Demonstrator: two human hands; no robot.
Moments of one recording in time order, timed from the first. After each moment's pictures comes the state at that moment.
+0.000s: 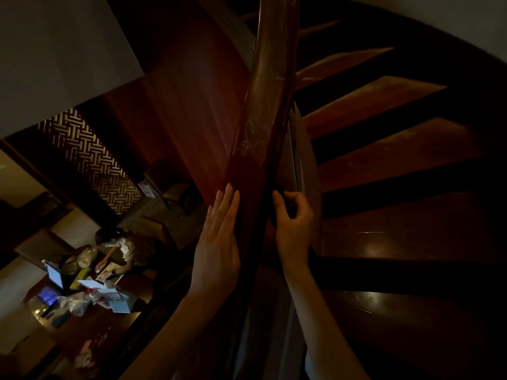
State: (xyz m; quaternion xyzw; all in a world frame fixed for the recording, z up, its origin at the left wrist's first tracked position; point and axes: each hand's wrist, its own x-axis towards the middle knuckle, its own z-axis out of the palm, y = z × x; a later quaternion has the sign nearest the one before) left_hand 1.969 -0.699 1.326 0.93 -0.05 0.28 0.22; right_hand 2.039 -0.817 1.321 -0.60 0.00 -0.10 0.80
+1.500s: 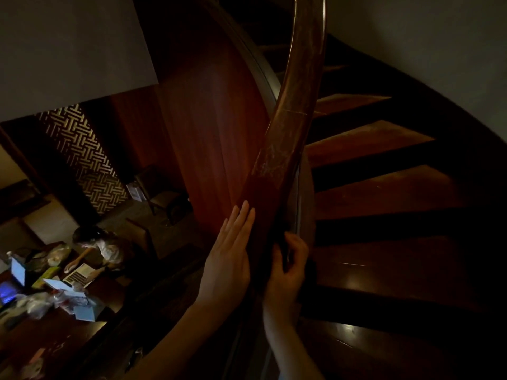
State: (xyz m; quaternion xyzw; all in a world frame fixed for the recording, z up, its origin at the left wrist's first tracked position) left_hand 1.967 -0.703 1.334 0.93 -0.06 0.28 0.22; right_hand 1.991 -0.790 1.298 -0.54 0.00 -0.20 0.82
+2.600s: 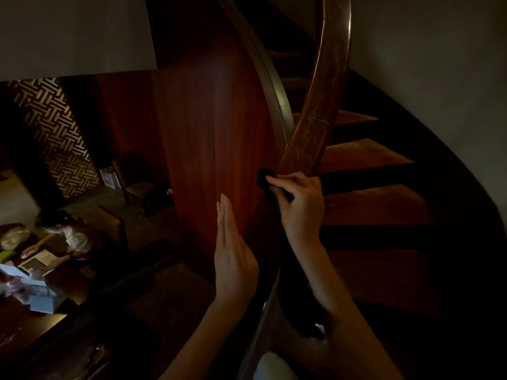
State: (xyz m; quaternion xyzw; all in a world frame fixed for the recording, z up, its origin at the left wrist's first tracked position) left_hand 1.951 -0.700 1.330 0.81 0.06 0.40 0.43; right_hand 2.041 -0.784 1.397 -0.82 -0.22 -0.37 0.38
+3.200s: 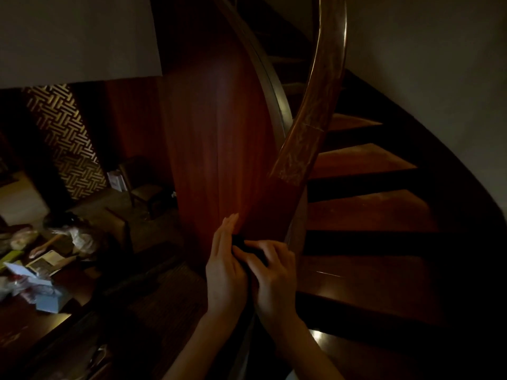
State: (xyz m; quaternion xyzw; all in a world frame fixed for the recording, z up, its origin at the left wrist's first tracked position) left_hand 1.945 -0.706 1.327 0.80 0.07 0.40 0.45; right_hand 1.975 -0.794 1.315 -0.79 -0.33 -0.41 0.31
